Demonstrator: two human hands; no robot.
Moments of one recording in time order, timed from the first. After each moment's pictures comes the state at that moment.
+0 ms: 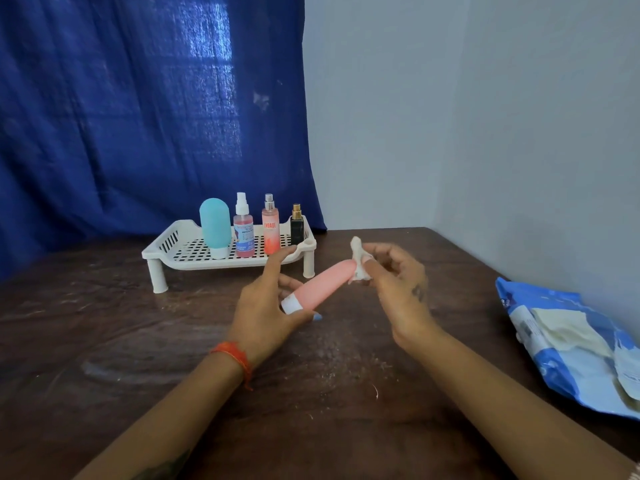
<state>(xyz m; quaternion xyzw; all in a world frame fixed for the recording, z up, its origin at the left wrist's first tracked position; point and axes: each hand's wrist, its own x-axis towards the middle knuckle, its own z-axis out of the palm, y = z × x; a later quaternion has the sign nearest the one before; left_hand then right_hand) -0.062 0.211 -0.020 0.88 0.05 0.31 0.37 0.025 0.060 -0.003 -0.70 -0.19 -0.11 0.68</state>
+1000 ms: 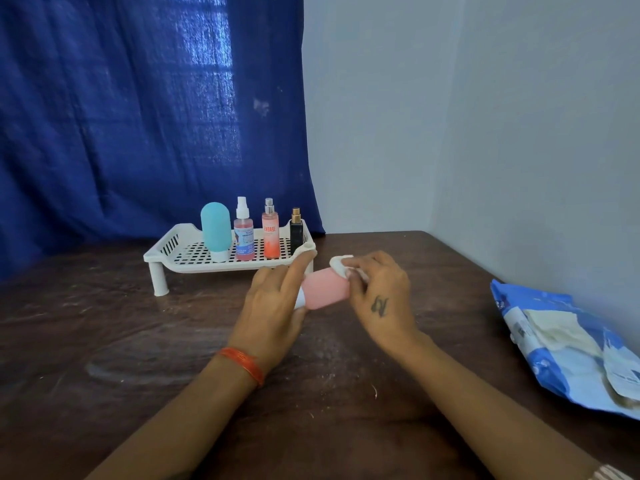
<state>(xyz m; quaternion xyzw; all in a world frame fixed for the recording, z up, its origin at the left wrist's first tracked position) -0.067 0.204 -0.022 0.90 -0.04 0.43 0.08 0.022 0.069 -0.012 -0.79 -0.32 -0.36 0.37</state>
